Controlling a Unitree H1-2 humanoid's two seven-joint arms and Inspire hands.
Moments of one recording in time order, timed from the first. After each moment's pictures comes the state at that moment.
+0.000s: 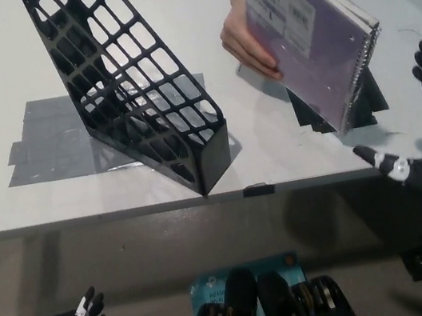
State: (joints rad) left_arm 0.09 0.17 0.03 0.32 0.05 -0.43 -0.03; right_arm -0.18 -0.04 -0.06 -0.38 0.02 -0.01 0.00
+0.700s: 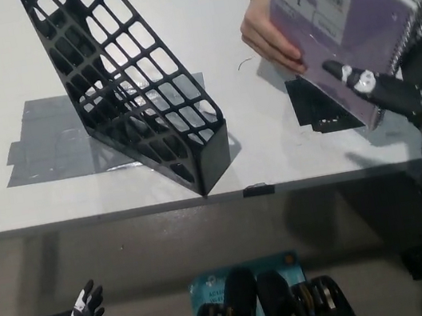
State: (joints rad) left_arm 0.07 0.18 0.03 0.32 0.05 -0.43 -0.03; right_arm -0.46 0.00 -0.10 -0.20 0.06 0.09 -0.04
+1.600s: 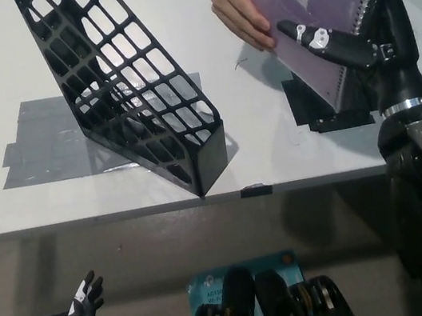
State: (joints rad) left_arm 0.05 0.20 0.02 0.31 0.06 -0.43 -0.03; right_arm -0.62 0.02 -0.09 -0.03 0.09 0.15 -0.05
